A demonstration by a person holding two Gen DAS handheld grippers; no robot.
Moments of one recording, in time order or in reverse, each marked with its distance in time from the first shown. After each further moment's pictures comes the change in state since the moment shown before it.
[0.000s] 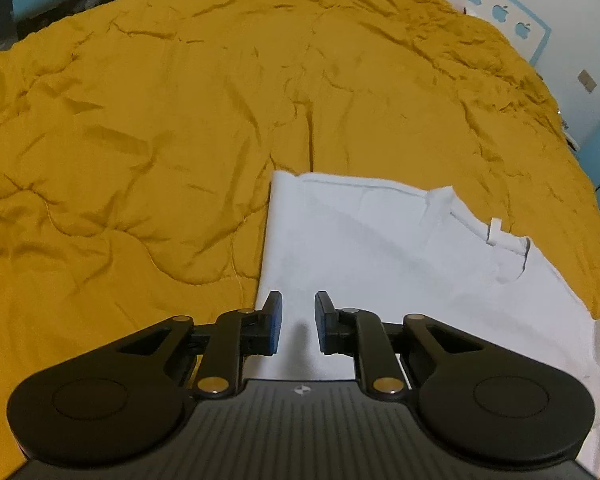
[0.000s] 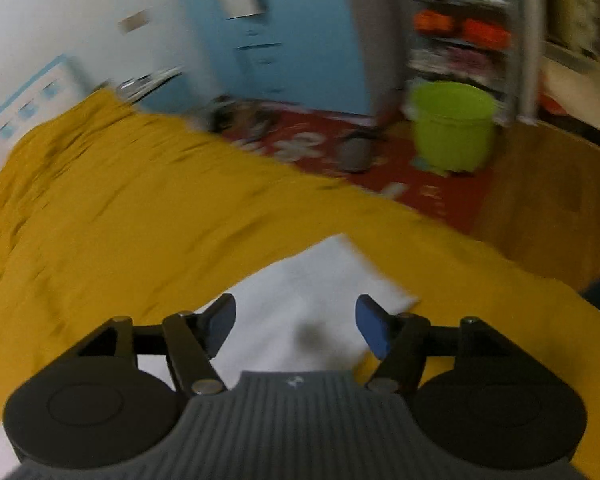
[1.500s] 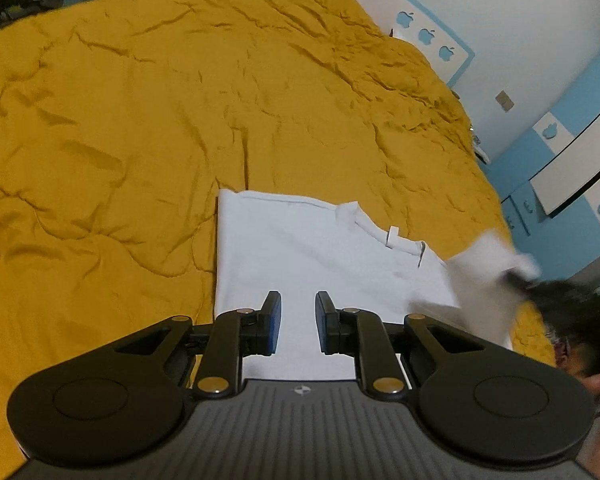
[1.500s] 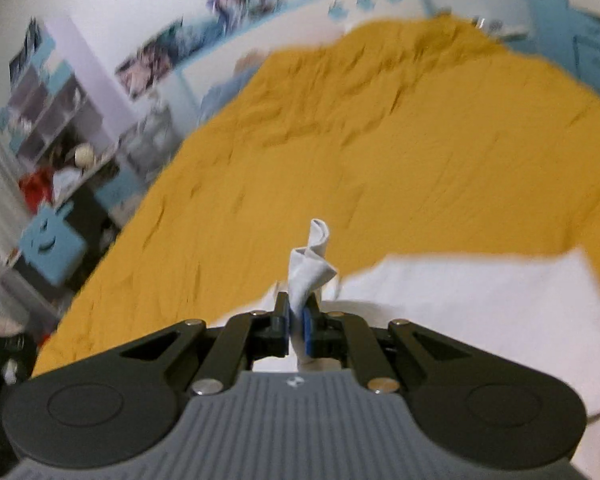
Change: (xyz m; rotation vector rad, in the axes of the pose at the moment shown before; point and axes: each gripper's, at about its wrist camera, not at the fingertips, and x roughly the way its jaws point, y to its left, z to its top) left arm -0.067 0.035 0.003 -0.007 -0.011 -0.315; right arm -0.198 0.411 -0.292 -0.504 0.202 0.727
